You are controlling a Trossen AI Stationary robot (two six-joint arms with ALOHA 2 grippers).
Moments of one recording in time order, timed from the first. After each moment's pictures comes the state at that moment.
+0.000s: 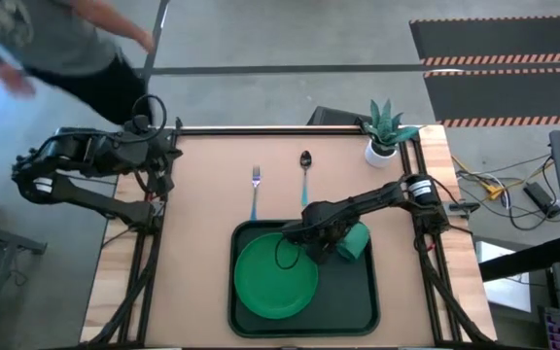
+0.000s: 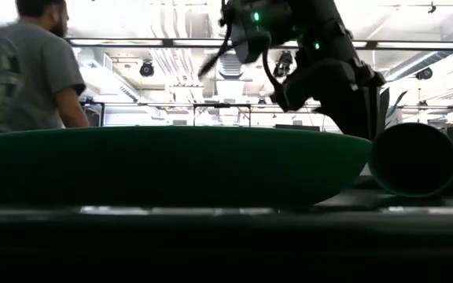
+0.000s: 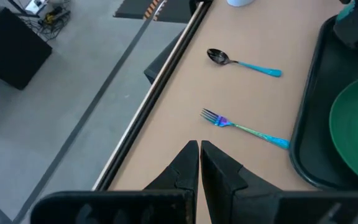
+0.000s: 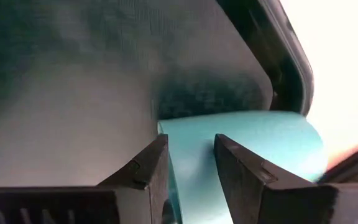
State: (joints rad) left arm -0.02 0.93 1.53 -1.40 -0.53 -0.17; right arm 0.16 2.08 1.61 -1.42 -0.11 0.90
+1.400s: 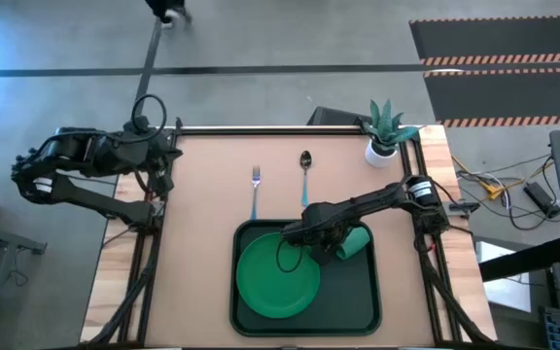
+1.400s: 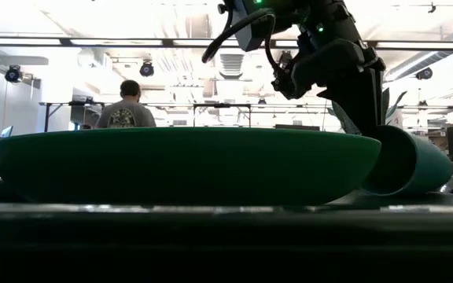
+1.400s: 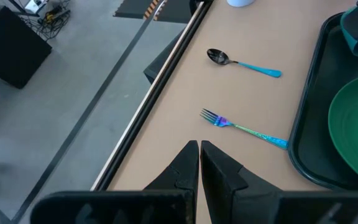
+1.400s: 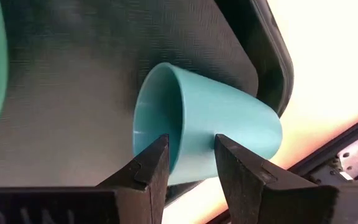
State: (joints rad) left arm -0.02 0.93 1.53 -1.40 -0.53 -0.17; right arm 0.18 2.07 1.68 -1.52 -0.10 0.88
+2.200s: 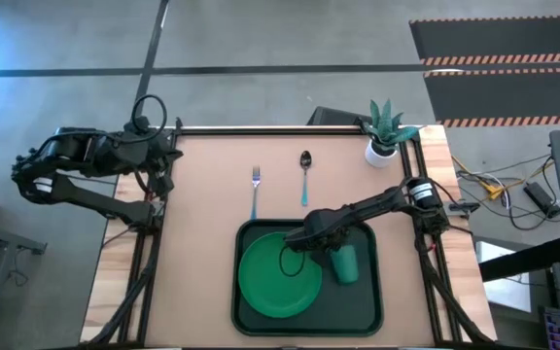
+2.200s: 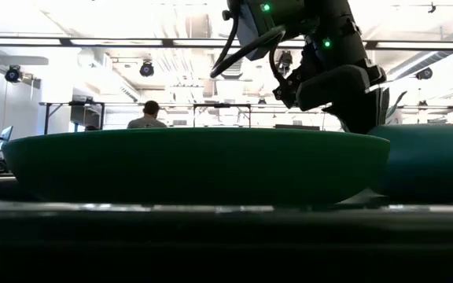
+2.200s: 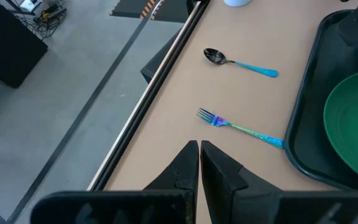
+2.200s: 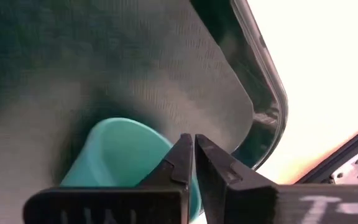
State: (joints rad) left arm -0.02 0.93 1.53 -1.40 -0.52 -0.18; right arm 0.21 2.07 1.61 -1.45 0.00 0.91
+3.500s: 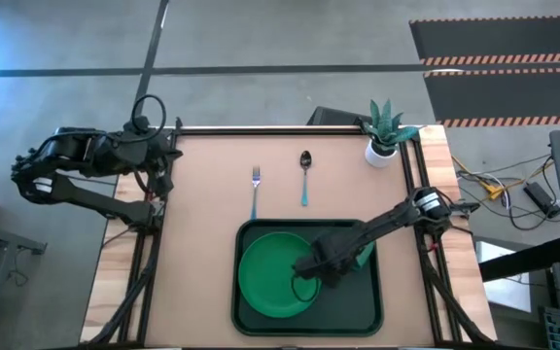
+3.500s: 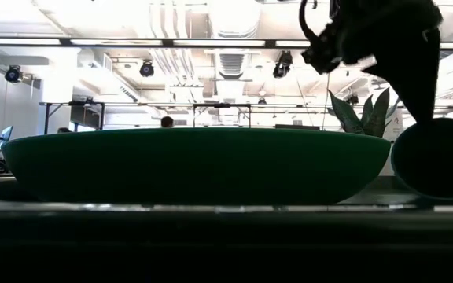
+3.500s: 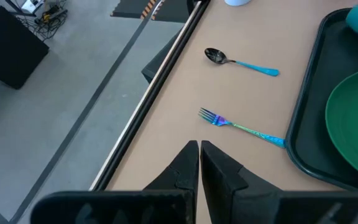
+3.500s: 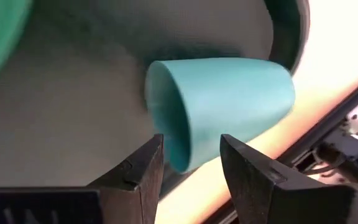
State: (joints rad) left arm -0.02 0.93 1.53 -1.40 -0.52 -0.17; right arm 0.38 2.06 1.69 -1.57 -0.08 1.10
